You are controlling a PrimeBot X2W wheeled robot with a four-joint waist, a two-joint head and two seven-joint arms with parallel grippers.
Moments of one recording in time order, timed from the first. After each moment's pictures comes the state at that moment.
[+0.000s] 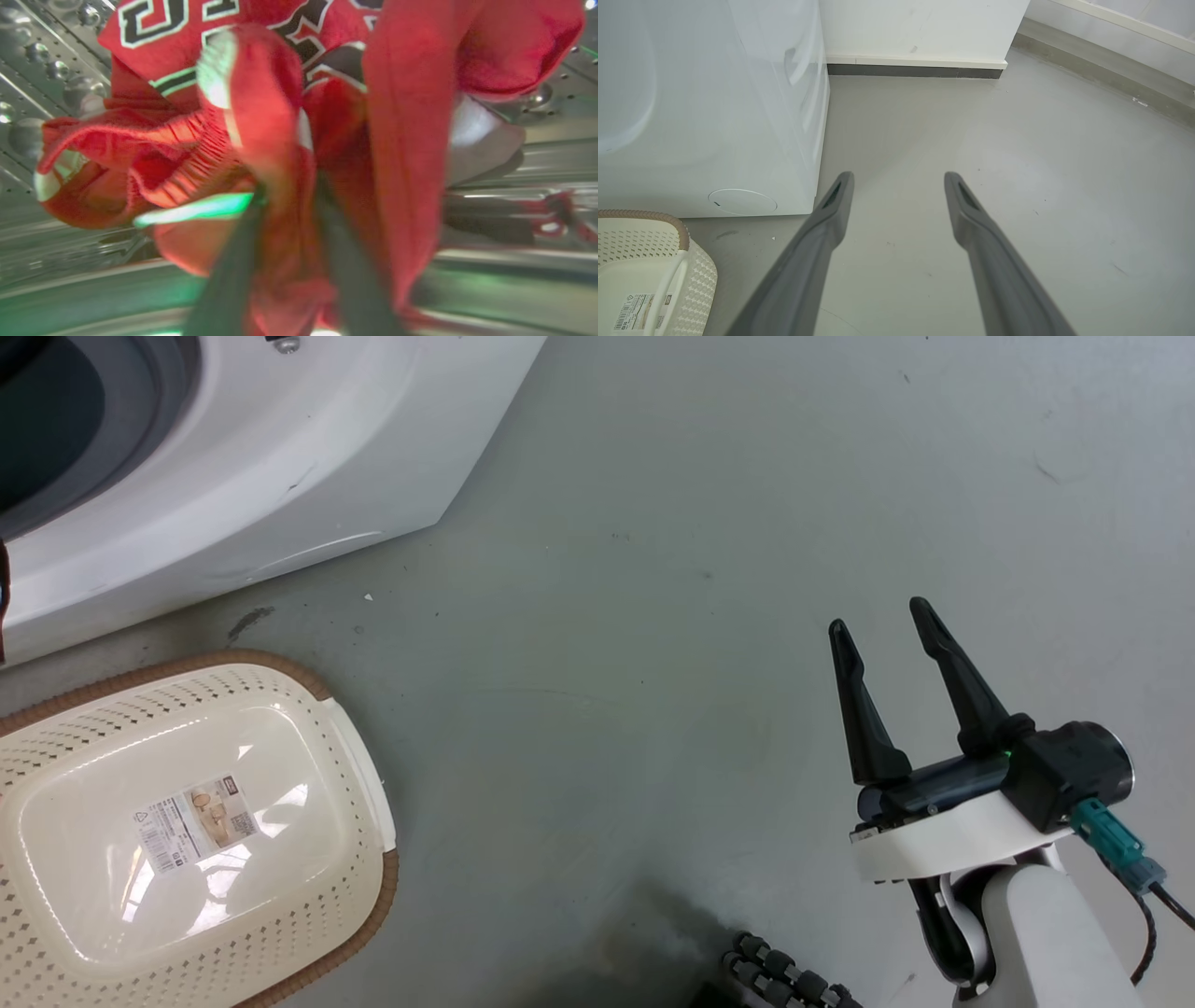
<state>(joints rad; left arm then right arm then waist) -1.44 0.48 -0.04 1.04 -0.25 -0.10 0.69 -0.23 -0.05 0.15 0.07 0.12 0.13 -0.26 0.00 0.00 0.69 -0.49</state>
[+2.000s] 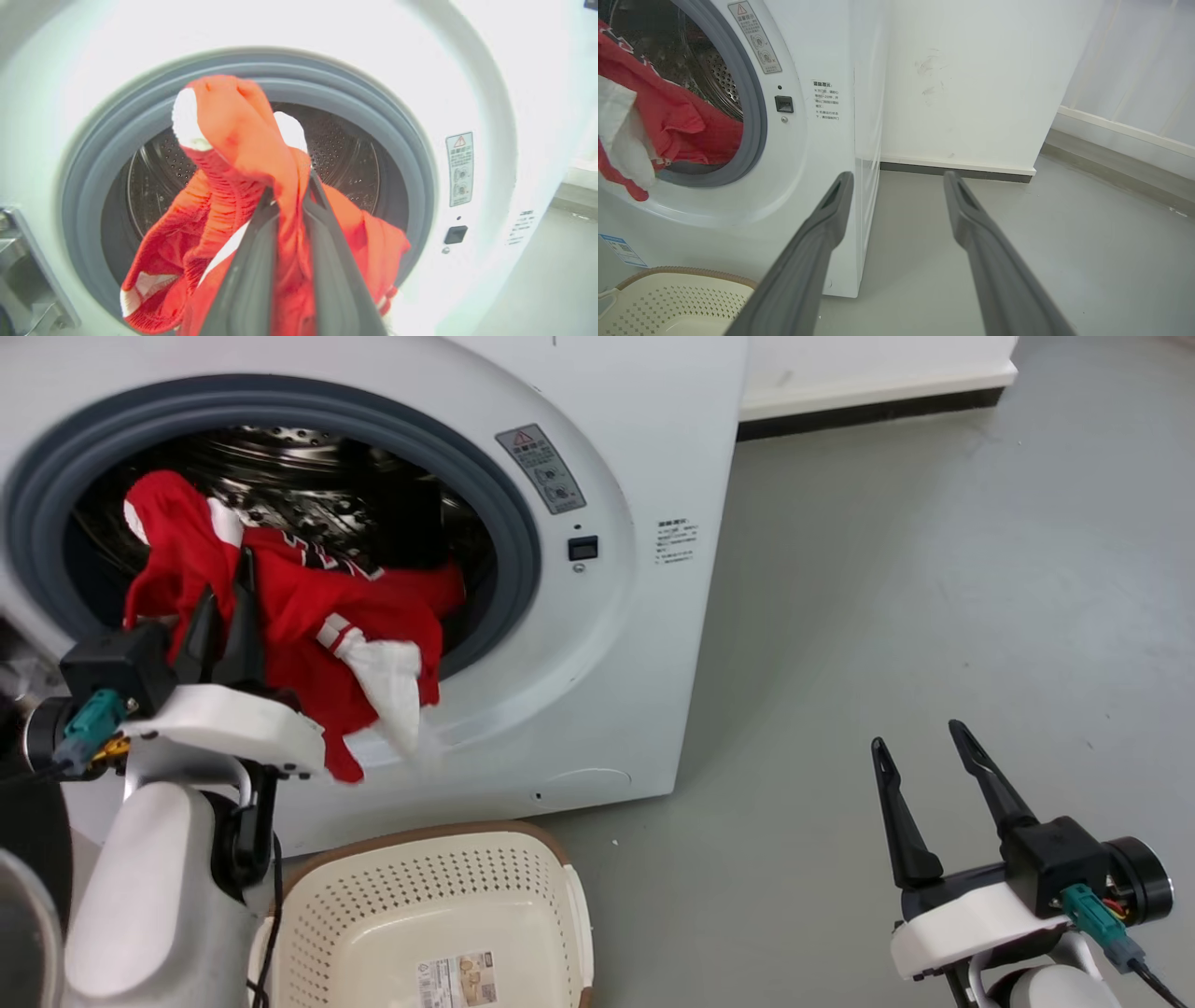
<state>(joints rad) -0.47 0.29 -0.06 0.34 -0.34 -0.05 -0.20 -0.06 -0.05 0.06 0.09 -0.04 0.13 -0.22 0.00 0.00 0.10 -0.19</state>
